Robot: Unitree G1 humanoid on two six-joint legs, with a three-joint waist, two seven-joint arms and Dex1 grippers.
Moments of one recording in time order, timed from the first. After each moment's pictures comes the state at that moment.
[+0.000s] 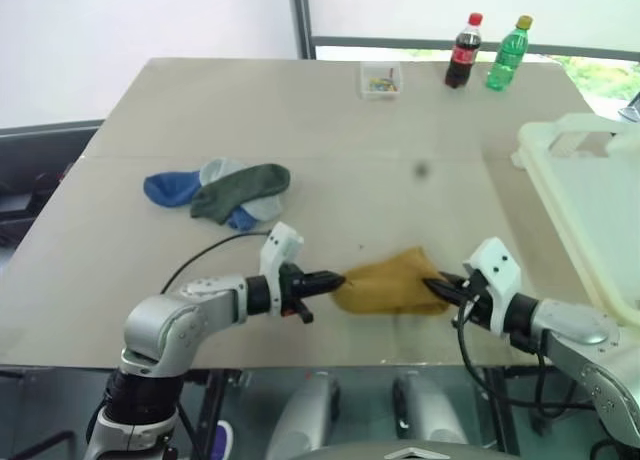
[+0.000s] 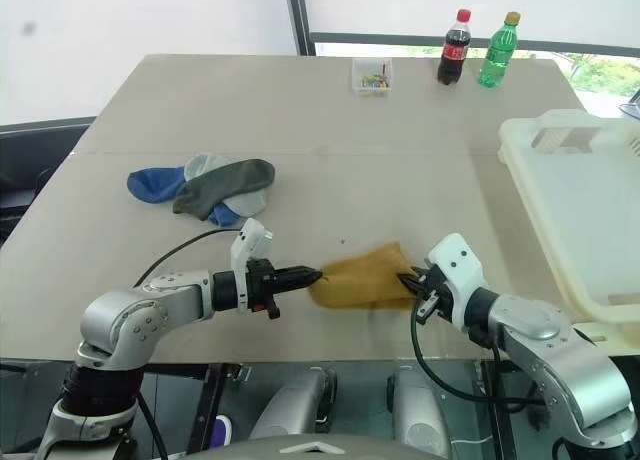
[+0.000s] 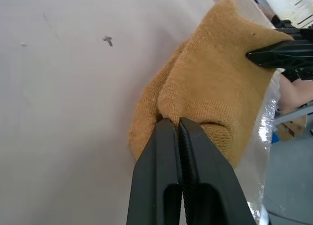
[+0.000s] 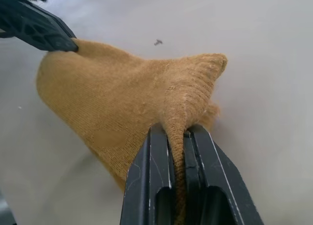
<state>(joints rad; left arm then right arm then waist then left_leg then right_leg) -0.21 0.53 0.00 -0.38 -0.72 1.07 -0.66 0.06 -0.59 -0.01 -0.77 0.48 0.92 0.51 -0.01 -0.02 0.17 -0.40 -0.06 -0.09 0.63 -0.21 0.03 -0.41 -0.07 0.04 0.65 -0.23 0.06</state>
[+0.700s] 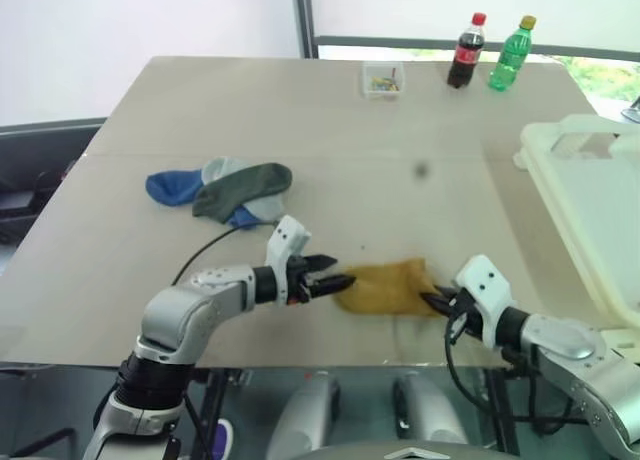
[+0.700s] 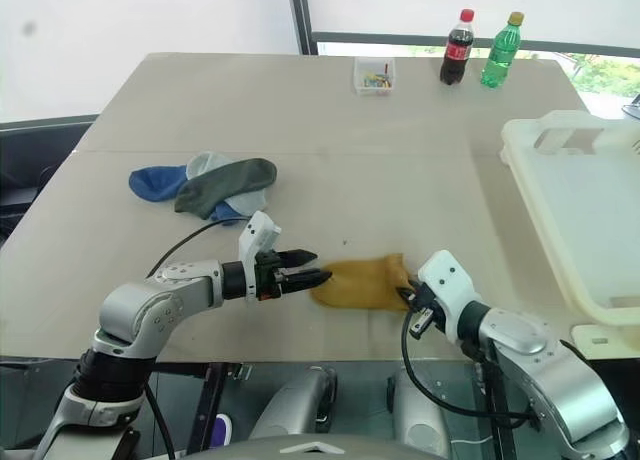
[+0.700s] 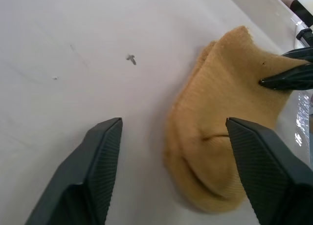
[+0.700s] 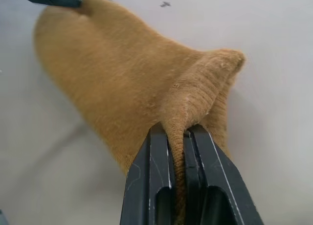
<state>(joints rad) -0.25 0.56 -0.07 -0.30 -0.62 0.92 -0.71 0.10 -0.62 0.08 -0.75 0.38 0.84 0.48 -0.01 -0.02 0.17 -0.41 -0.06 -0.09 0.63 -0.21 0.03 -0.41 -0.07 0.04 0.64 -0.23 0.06</state>
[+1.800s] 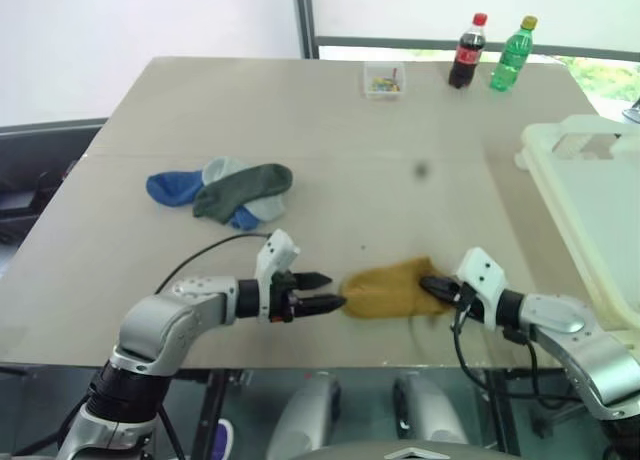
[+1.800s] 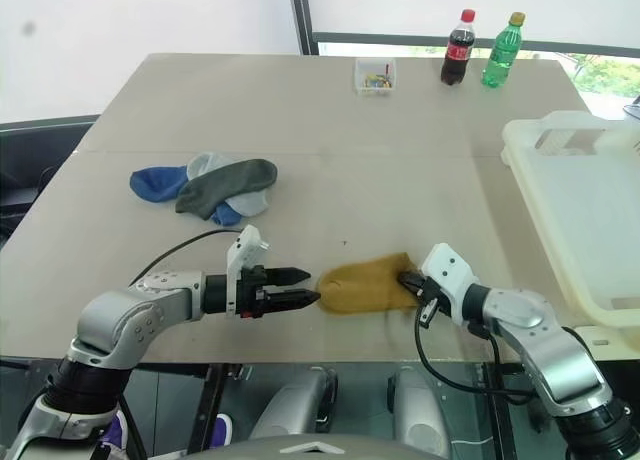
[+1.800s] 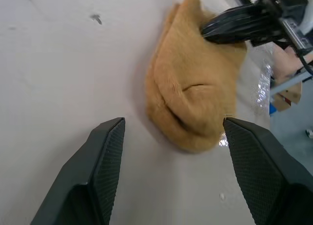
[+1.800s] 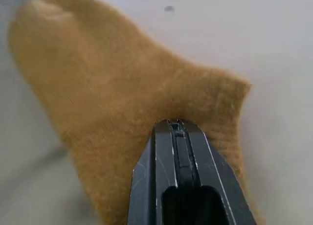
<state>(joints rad) -0.19 0.66 -0.08 -0.31 -0.67 0.94 -0.87 -0.01 -0.67 0.17 -0.43 0.26 0.46 0.72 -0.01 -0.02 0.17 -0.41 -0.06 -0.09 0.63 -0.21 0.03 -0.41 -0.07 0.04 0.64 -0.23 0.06</state>
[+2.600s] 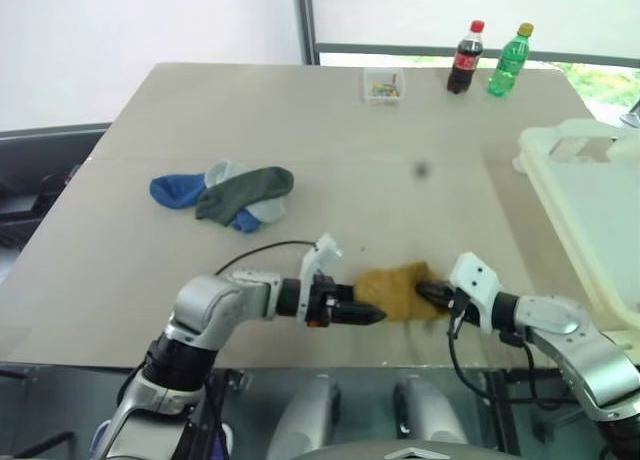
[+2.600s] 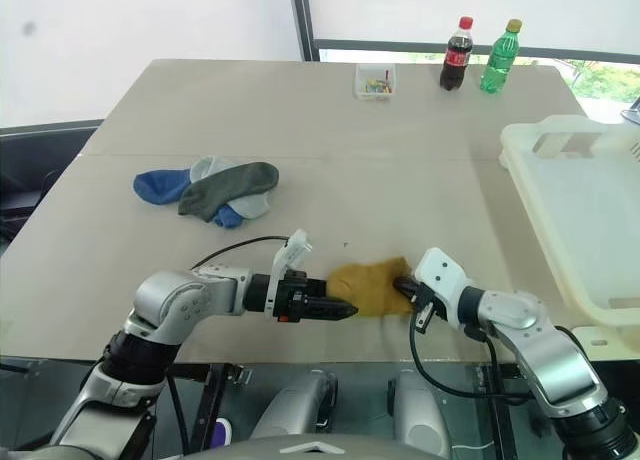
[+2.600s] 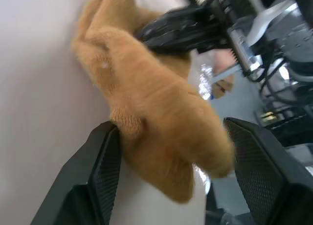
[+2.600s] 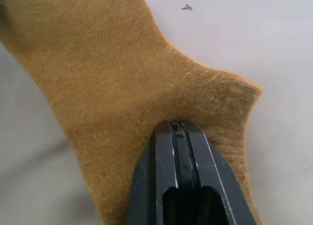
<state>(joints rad) -0.37 0.48 -0.21 -0.19 -0.73 1.11 -0.92 0.01 -0.65 0.18 -0.48 0.24 0.53 0.73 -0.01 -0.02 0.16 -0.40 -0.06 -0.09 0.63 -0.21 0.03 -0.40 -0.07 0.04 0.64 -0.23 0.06</state>
